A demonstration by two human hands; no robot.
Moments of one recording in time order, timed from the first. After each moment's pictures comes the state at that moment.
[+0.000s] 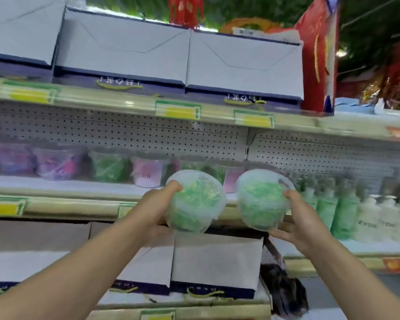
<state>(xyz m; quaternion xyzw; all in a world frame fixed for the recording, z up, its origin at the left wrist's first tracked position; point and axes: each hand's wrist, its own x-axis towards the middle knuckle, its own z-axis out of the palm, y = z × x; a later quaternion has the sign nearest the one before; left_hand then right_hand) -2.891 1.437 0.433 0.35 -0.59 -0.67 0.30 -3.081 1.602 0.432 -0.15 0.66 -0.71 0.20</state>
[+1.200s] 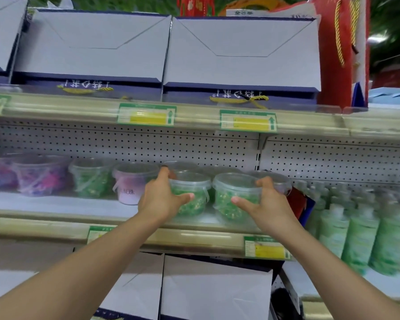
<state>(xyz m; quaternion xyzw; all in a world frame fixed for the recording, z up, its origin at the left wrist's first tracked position) -2.998 1.384 0.446 0.44 -0.79 -0.22 0.36 -3.156 1.522 0.448 -0.43 0.81 -0.39 0.00</state>
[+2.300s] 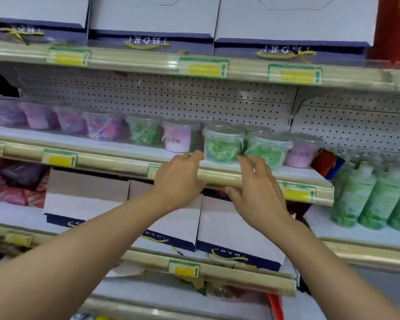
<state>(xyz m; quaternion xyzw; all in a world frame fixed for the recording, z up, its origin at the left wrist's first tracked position) -2.902 1.442 0.412 0.38 -0.89 0.01 0.26 -3.036 1.543 0.398 -0.57 0.77 -0.24 -0.16</state>
